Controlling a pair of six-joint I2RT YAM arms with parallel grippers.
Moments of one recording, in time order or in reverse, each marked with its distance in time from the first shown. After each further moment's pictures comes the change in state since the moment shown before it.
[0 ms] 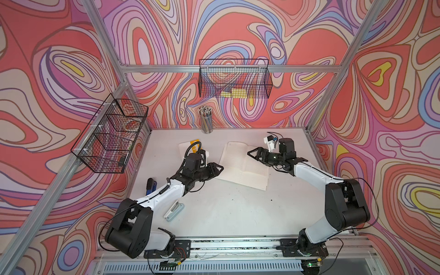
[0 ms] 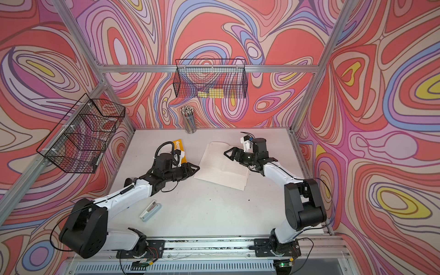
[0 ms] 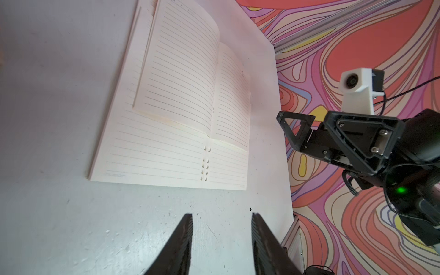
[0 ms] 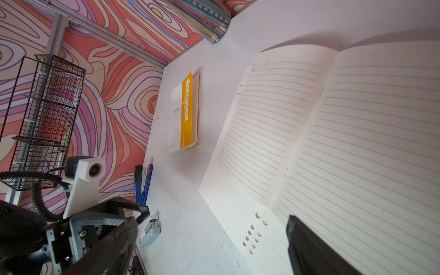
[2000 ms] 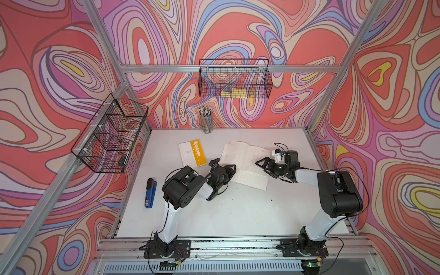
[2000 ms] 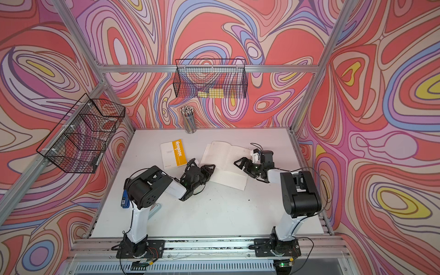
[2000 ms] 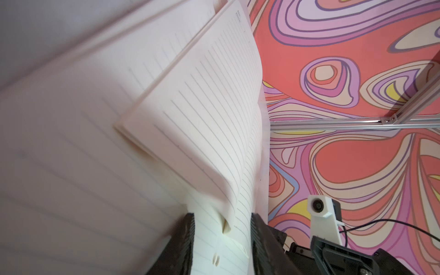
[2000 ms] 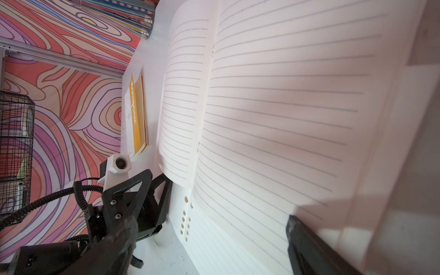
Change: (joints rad) left arm -0.217 0.697 0.074 0.860 -0.464 -0.522; right arm -0.126 0.144 -0.193 0.184 -0.023 0.033
